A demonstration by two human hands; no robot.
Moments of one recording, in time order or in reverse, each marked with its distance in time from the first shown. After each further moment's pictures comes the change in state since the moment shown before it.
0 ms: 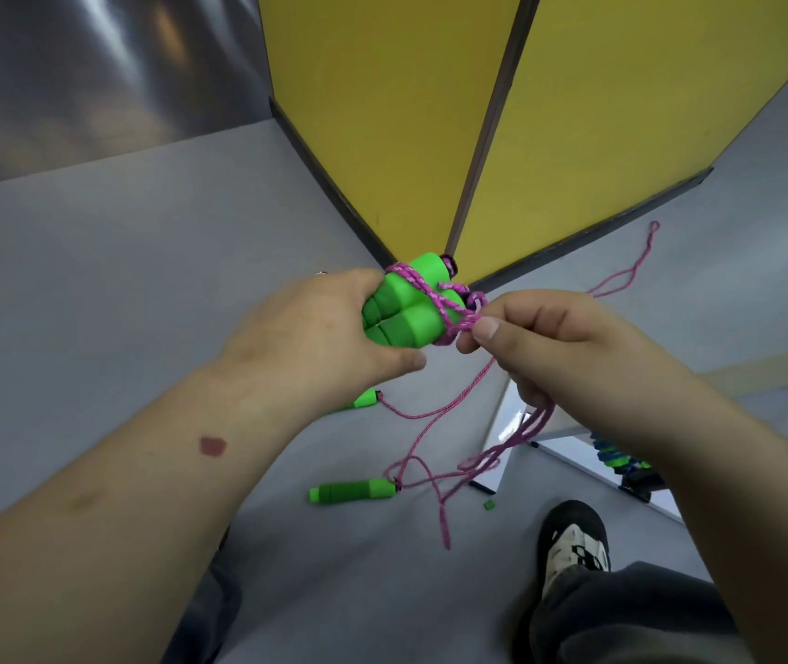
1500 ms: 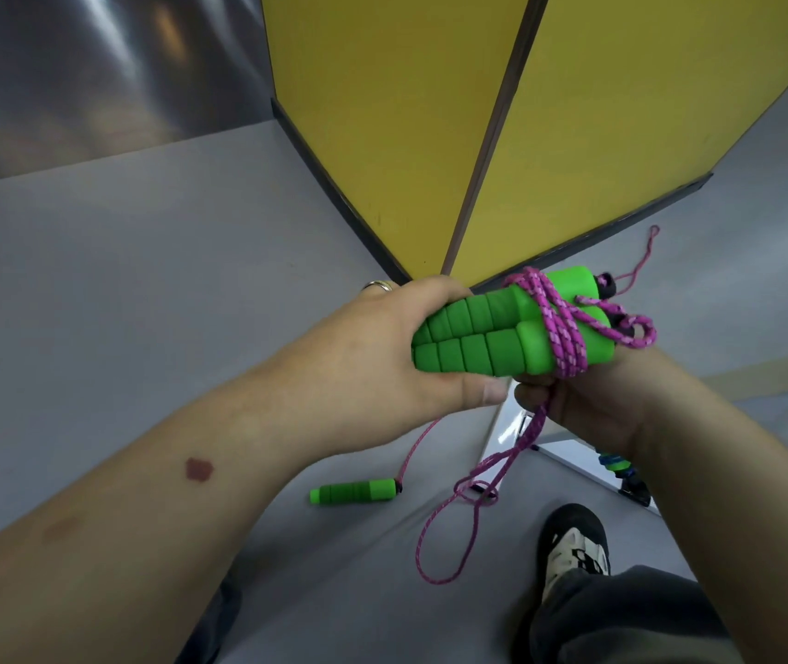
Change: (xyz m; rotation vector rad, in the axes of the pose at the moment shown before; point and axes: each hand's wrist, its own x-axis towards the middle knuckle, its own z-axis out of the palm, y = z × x) left_hand -0.021 0.019 -0.004 -0.301 -0.185 0.222; right_hand 0.019 0.037 0.005 0.759 0.212 0.312
